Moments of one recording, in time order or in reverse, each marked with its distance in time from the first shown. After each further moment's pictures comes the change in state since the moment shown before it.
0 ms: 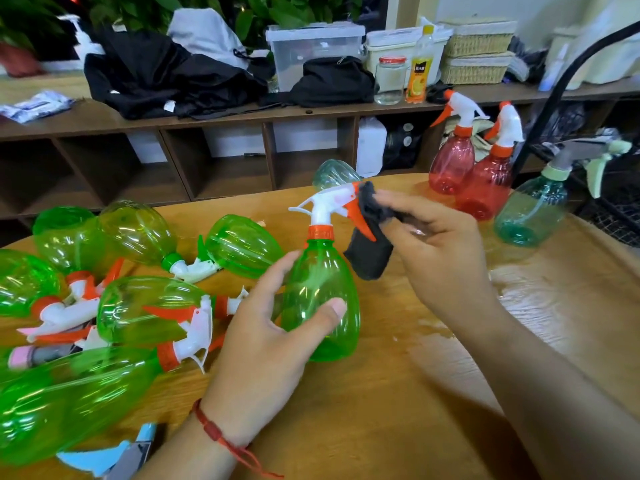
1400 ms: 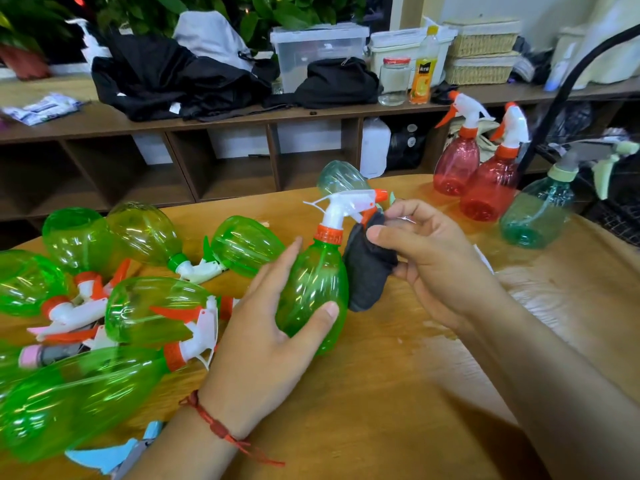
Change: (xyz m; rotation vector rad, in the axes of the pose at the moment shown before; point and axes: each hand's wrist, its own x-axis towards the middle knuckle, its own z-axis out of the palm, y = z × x) left_hand 0.006 -0.005 -0.013 0.398 0.012 0.236; right_hand 0.003 -0.013 0.003 0.471 -0.156 0.564
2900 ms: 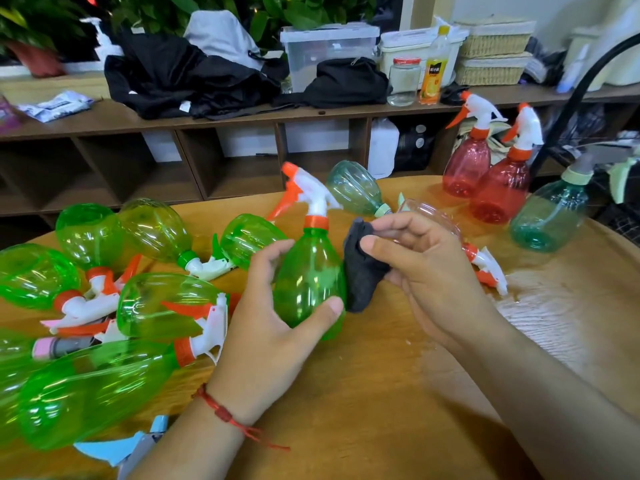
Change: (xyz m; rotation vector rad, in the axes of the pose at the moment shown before) left_hand 0.003 -0.014 0.003 -0.200 0.065 -0.026; right_hand -0.011 0.013 0.017 -0.069 0.046 -0.067
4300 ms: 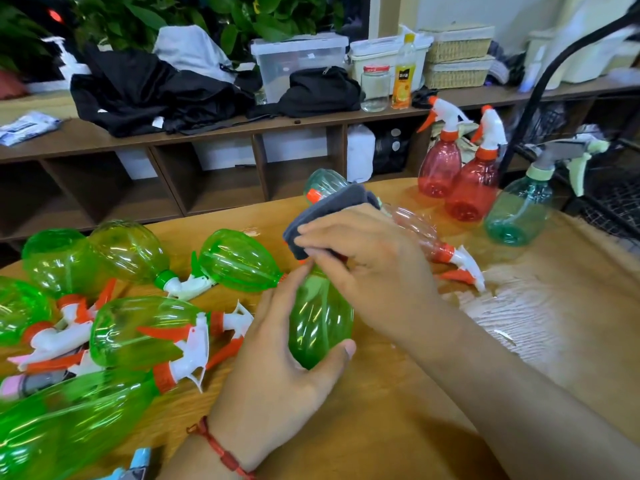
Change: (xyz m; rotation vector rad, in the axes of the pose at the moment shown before) left_hand -0.013 0.016 0.011 0.265 -0.158 0.091; right_hand 0.014 -0.003 0.017 -0.932 -0.017 -0.963
